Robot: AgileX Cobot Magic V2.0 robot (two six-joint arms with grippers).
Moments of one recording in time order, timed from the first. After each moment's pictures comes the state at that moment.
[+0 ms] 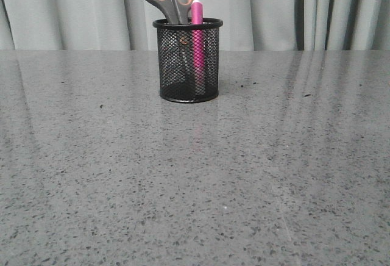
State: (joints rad) left arm -0.16 0.00 0.00 -0.10 0.34 -0.03; right arm 0.60 0.00 -0.26 -0.39 0.41 0.19
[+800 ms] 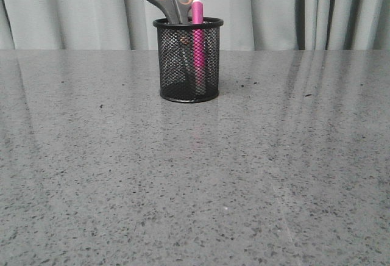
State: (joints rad) left arm -0.16 0.00 0.00 -0.10 0.34 -0.03; right arm 0.47 -0.01 -0.06 -0.38 0.45 0.19
